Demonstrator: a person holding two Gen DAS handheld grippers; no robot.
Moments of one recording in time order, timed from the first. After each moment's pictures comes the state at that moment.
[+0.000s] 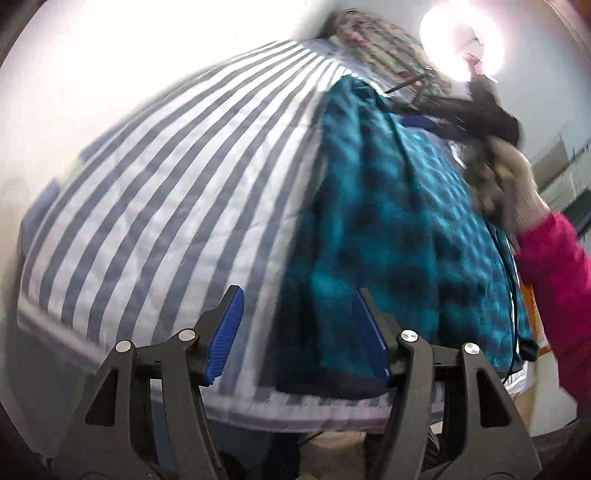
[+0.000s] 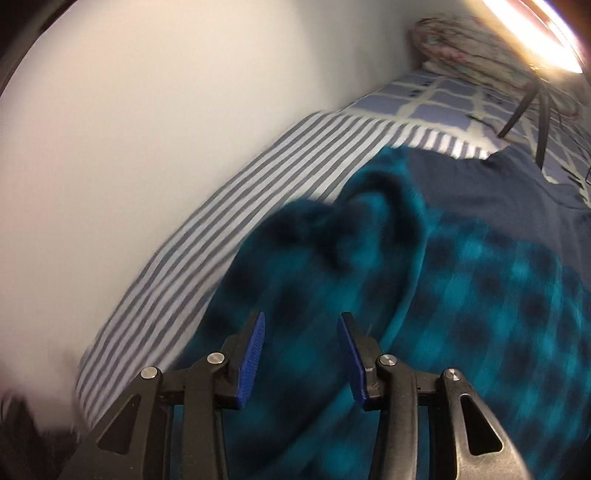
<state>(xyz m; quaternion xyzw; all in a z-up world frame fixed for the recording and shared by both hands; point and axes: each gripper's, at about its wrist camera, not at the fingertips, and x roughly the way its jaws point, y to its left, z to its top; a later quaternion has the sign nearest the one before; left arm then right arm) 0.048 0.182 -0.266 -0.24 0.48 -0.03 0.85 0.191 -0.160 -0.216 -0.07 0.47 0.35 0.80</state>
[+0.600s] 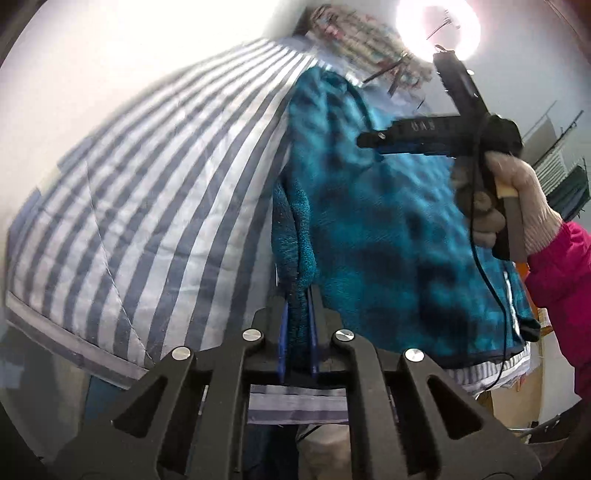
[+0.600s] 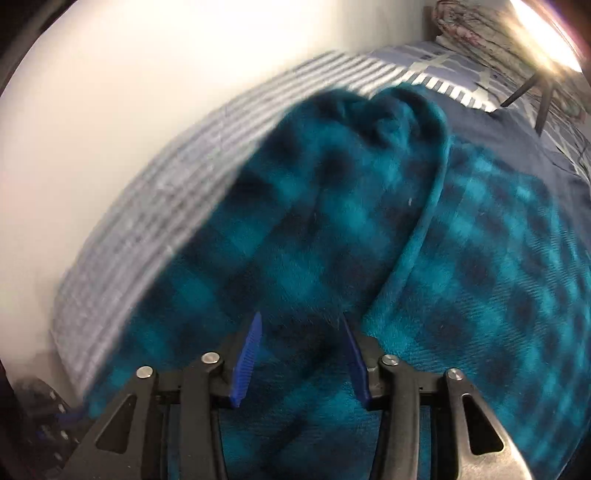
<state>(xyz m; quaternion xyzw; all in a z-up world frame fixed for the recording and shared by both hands) 0.038 0.144 -0.250 -0.20 0.46 -0.07 0.86 0.119 -0.150 -0.242 -0.13 0.52 0.31 0.78</state>
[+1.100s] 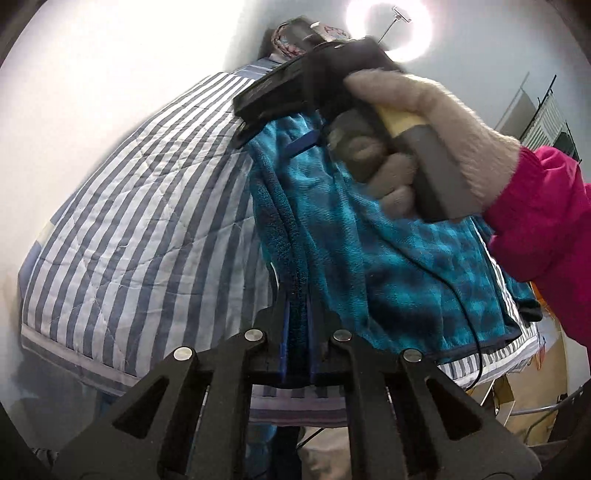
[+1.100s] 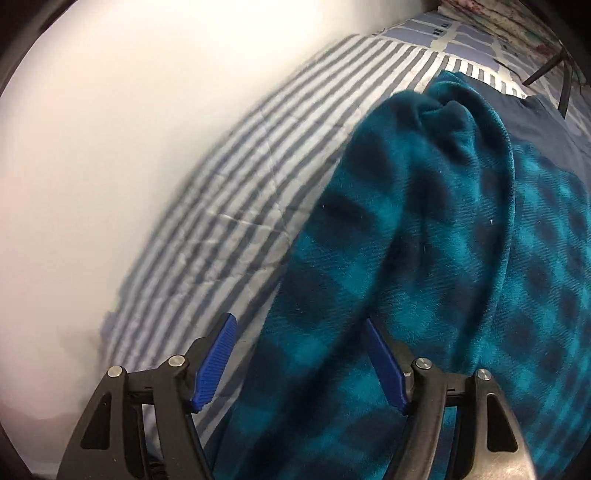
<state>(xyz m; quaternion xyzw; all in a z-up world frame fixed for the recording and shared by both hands) 0.036 0.095 -0.218 -0.14 0.43 -0.09 0.89 0.117 -0.071 -0.239 -0.11 0.59 0.29 0.75</state>
